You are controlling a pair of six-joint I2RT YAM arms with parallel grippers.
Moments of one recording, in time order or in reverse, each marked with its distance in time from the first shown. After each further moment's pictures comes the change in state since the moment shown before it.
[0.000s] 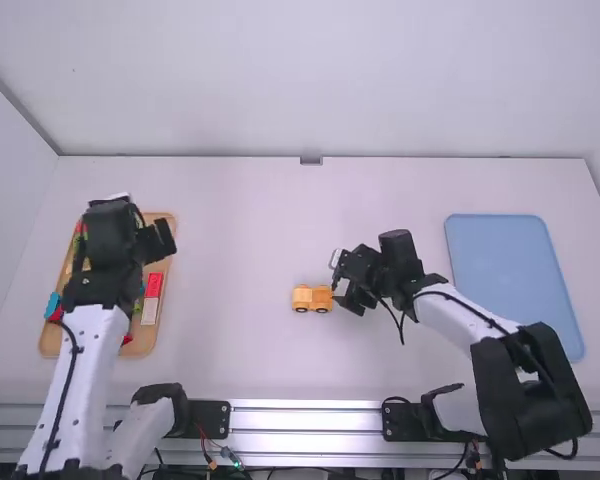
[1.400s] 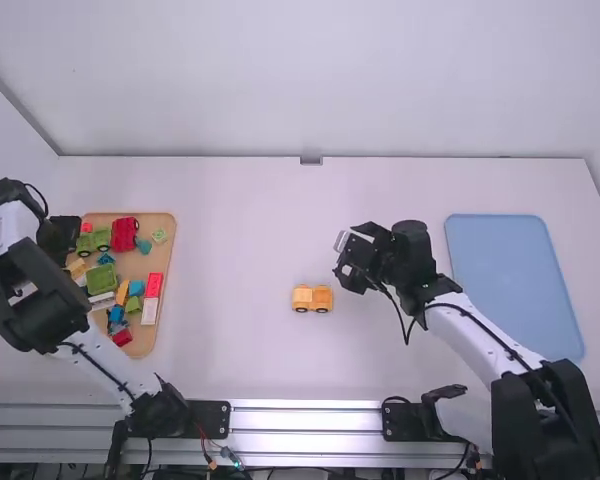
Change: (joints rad) left arm 0.570 1.018 0.741 -0.333 0.182 -0.721; right arm -0.024 -0.134 0.000 0.147 0.039 0.000
